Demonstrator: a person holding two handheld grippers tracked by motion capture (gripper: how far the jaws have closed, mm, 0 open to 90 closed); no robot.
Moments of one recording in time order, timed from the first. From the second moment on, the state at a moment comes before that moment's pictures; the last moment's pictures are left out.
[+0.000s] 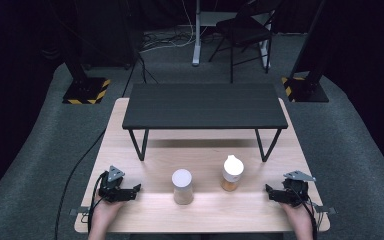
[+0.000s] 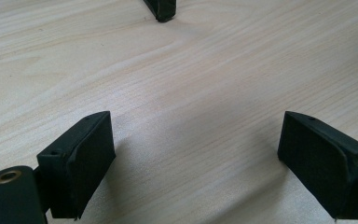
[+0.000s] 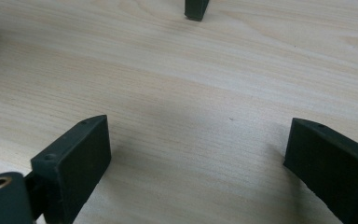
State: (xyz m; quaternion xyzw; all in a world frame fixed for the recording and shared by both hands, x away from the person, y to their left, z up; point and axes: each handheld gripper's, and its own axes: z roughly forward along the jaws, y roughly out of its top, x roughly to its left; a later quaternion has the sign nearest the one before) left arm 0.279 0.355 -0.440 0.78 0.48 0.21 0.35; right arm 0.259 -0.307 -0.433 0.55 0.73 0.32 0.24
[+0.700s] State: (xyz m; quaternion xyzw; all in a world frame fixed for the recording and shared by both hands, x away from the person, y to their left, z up) left arm 0.273 0.361 -0.443 0.78 0.46 0.20 0.38; right arm 0.259 -0.306 -0.433 0.55 0.73 0.32 0.24
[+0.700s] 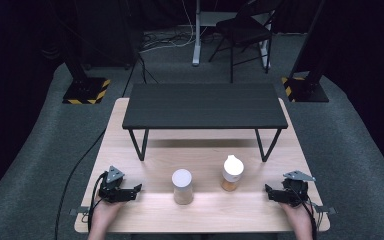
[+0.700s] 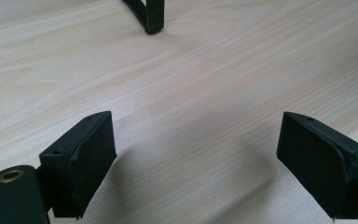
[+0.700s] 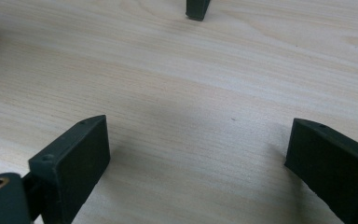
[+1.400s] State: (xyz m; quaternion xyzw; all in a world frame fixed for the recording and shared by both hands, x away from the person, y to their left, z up) left arm 0.258 0.358 -0.428 0.77 0.39 0.20 0.46; right arm 0.259 -0.306 -0.433 0.55 0.73 0.32 0.24
